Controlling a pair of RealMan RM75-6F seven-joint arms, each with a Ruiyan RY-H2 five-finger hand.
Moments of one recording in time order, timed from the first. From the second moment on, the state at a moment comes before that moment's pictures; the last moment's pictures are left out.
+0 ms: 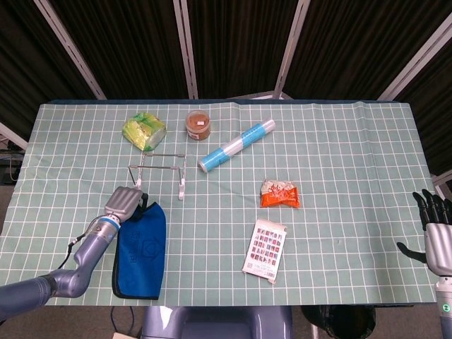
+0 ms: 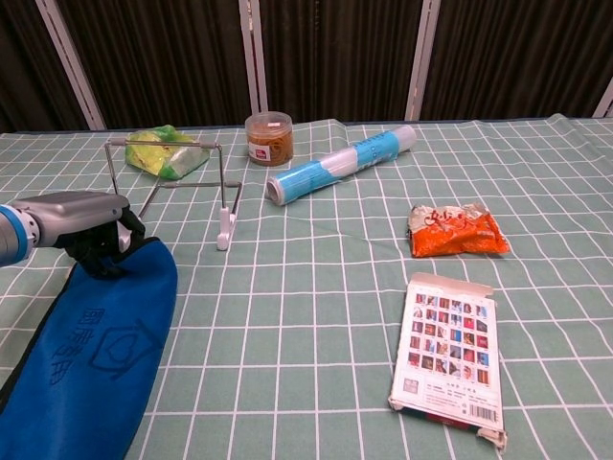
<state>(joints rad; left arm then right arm) -0.72 -1.54 -0.09 -1.31 0.97 0.80 0.36 0.09 -1.10 0.13 -1.57 -1.37 1.44 -0.05</state>
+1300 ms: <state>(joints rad) -0.77 -1.02 -0.23 -2.08 0.78 1.20 0.82 0.07 -1.06 0.12 -1.60 -1.42 1.48 0.02</state>
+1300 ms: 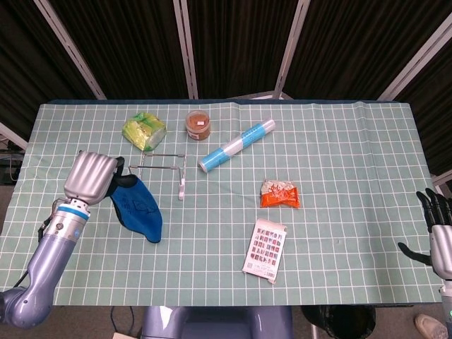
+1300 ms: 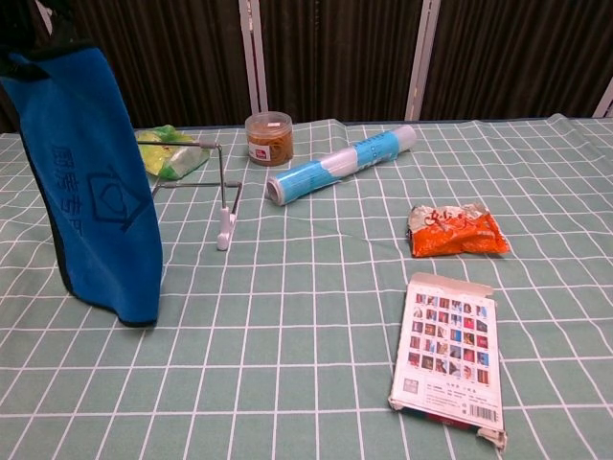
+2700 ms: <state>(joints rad) -1.09 -1.22 -0.30 -1.54 0.53 0.99 0.86 0.10 -1.08 0.15 -1.56 -1.33 1.42 0.00</state>
